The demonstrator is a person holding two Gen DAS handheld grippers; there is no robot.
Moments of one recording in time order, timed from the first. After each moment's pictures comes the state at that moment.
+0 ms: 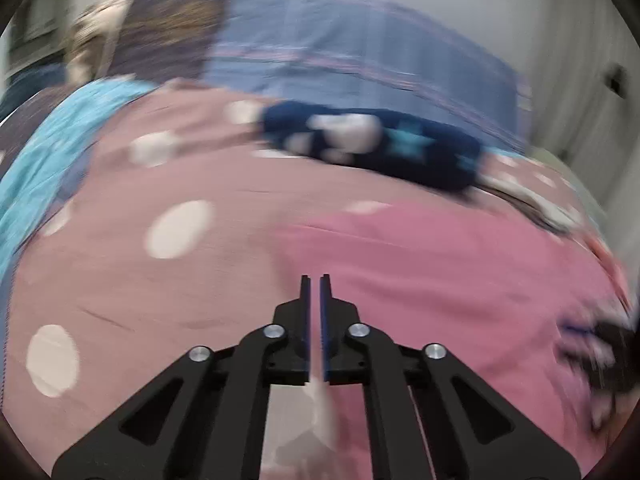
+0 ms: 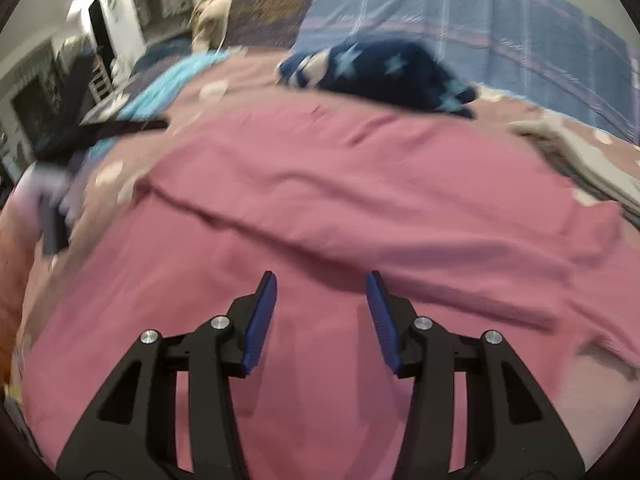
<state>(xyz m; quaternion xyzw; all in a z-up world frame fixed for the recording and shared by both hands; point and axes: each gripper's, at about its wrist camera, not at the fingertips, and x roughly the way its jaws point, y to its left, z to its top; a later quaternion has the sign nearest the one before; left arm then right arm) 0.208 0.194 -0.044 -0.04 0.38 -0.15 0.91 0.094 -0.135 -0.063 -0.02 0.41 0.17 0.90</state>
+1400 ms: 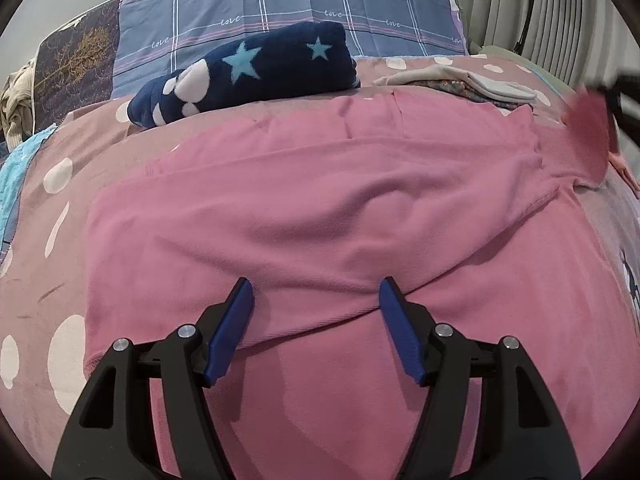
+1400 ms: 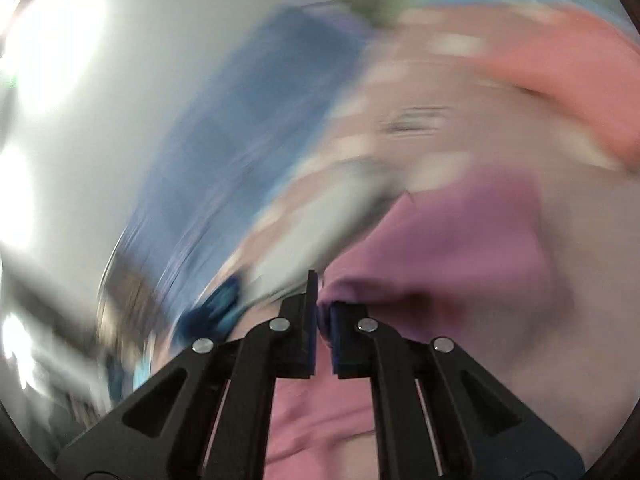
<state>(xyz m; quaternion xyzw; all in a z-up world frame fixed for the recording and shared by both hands) 0.169 0.048 -0.094 0.09 0.41 -0.20 0.88 0.123 -0.333 0.001 0.32 0.26 0.01 0.91</state>
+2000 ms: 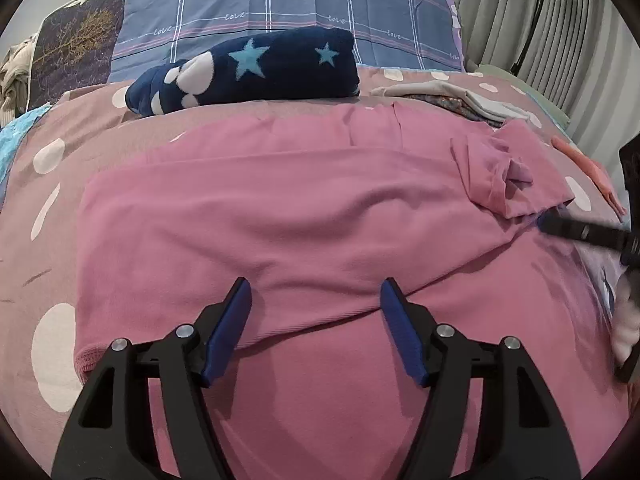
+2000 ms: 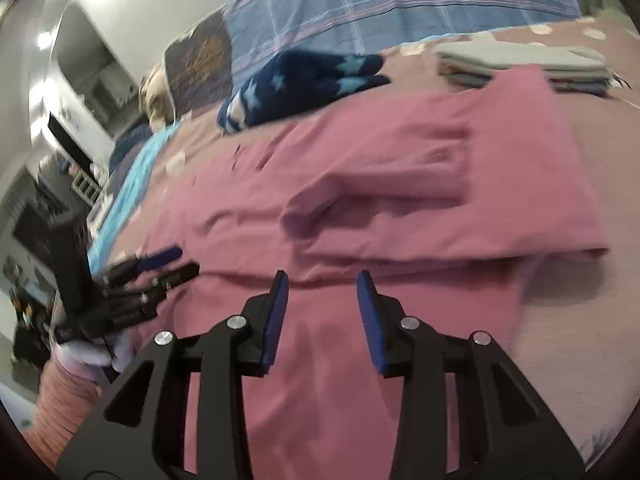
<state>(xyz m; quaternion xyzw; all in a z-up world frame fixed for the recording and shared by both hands) 0.171 0.060 -0.093 0.05 0.42 -0.22 0.88 0.112 -0.228 -0.081 0.20 0.42 0.14 0.87</state>
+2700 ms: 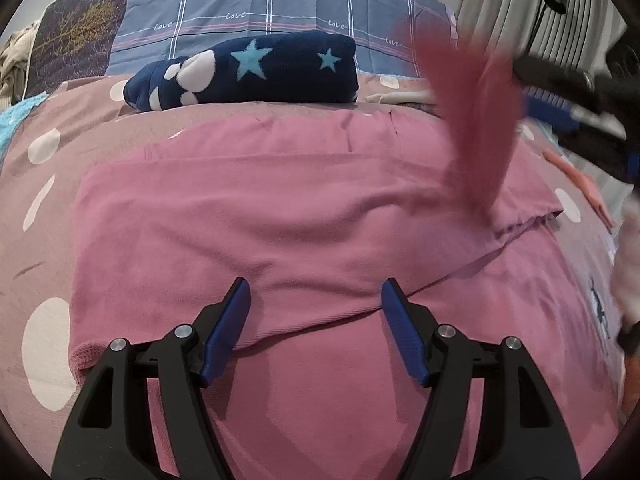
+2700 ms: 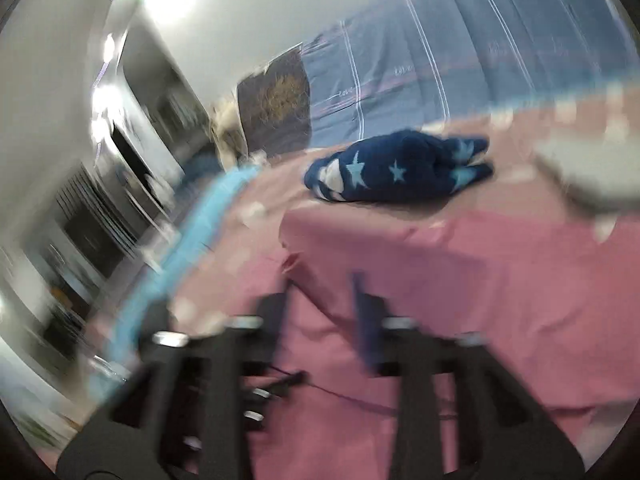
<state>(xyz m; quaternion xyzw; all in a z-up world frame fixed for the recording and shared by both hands) 0.173 0.070 -0.093 0.01 0.42 -0.24 0.88 0.161 -0.138 -0.017 0.11 0.34 0.21 0.91</state>
